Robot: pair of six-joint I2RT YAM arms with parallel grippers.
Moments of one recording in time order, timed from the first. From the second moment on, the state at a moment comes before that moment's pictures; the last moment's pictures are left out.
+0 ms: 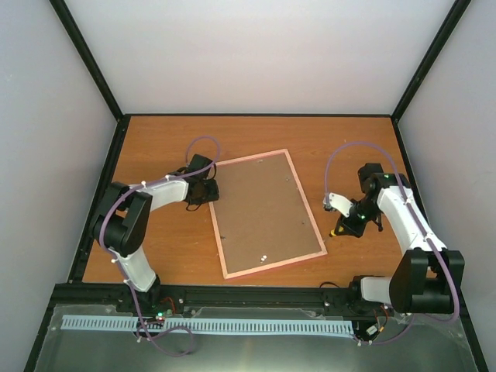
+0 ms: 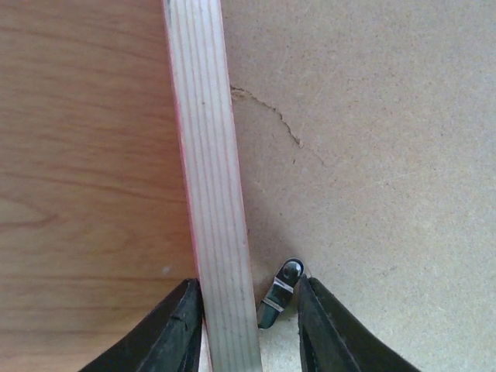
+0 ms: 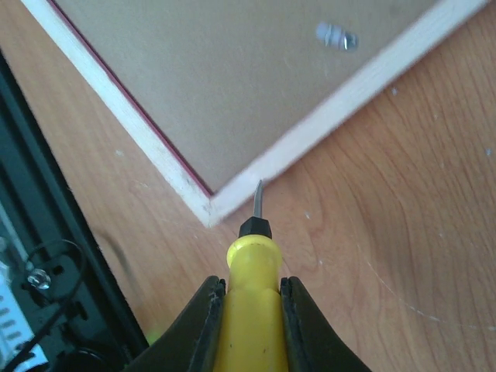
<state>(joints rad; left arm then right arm) -0.40 1.74 0.96 -0.34 0.02 -0.61 -0.01 1.29 0.95 -1.26 -0.35 -1.08</state>
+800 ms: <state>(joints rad) -0.50 1.57 0.94 -0.33 0.05 -0.63 0.22 1.44 1.32 -1.06 -0.51 -0.69</state>
